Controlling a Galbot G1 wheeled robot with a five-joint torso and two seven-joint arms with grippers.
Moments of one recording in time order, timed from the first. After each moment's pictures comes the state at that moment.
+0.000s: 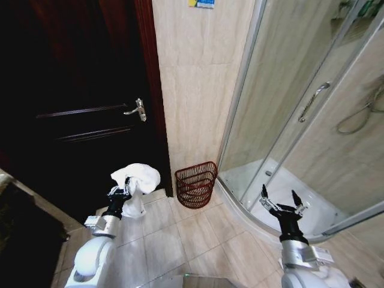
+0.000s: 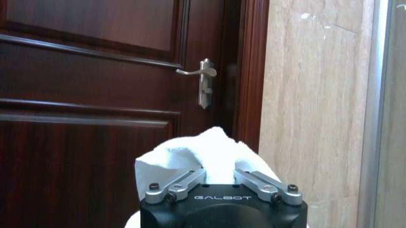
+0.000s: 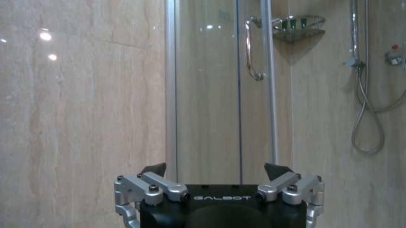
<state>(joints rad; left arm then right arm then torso) 1.63 -1.34 -0.76 -2.13 -0.38 -0.07 0.06 -1.83 1.59 0.74 2.37 0.17 0.09 0.01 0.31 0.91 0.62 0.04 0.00</state>
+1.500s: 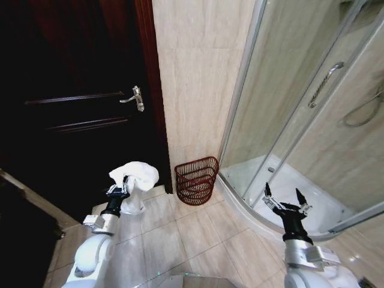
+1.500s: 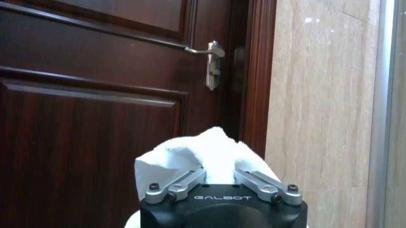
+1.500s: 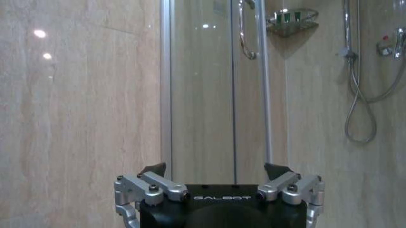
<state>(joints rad) 1.60 -1.34 -0.77 -2.08 -0.40 -0.11 0.09 -1.83 1.60 0.77 2.39 0.17 0.07 0.00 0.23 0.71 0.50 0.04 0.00</state>
